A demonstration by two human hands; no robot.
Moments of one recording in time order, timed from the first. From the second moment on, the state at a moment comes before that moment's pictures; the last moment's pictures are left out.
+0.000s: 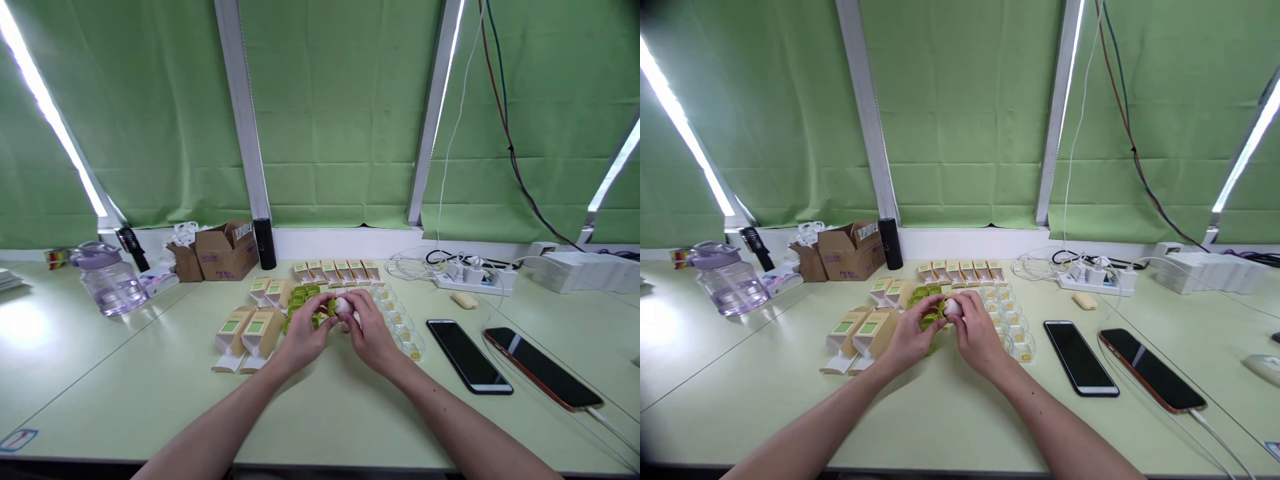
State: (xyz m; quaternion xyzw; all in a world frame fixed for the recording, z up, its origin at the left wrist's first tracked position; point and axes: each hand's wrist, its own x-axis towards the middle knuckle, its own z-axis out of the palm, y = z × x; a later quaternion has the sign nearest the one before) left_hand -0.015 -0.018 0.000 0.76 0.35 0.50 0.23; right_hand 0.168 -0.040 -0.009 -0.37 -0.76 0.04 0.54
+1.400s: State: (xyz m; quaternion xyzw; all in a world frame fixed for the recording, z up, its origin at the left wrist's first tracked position) left_hand -0.022 -0.006 -0.001 0.65 0.37 0.60 0.28; right_hand 0.183 -0.036 0.013 -0.35 -0.57 0.38 0.64
